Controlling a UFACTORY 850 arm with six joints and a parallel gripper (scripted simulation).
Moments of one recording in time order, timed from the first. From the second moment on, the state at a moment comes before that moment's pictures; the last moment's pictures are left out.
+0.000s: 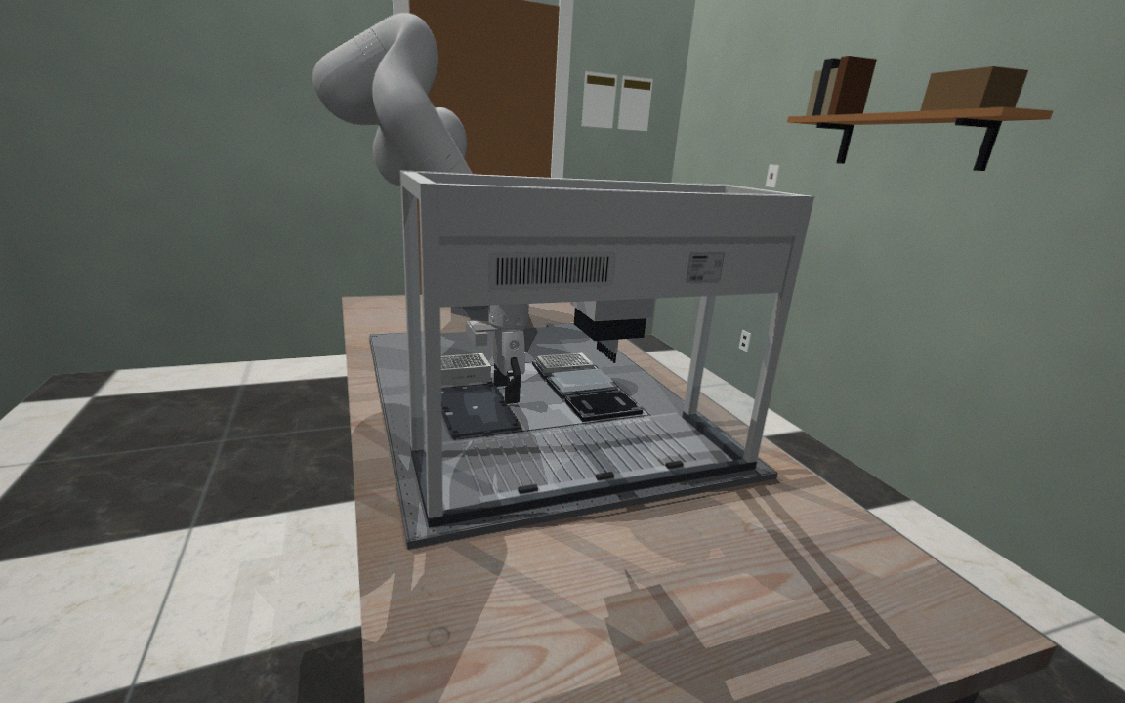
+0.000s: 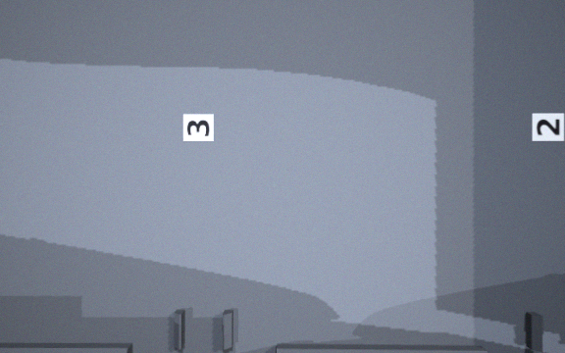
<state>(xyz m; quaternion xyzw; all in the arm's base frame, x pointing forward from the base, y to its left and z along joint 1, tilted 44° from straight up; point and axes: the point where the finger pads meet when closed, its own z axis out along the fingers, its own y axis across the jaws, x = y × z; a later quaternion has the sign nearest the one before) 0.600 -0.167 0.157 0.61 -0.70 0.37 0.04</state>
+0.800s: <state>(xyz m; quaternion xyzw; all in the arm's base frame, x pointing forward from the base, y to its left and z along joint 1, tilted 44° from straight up) 0.598 -0.174 0.162 0.61 -0.70 0.37 0.04</state>
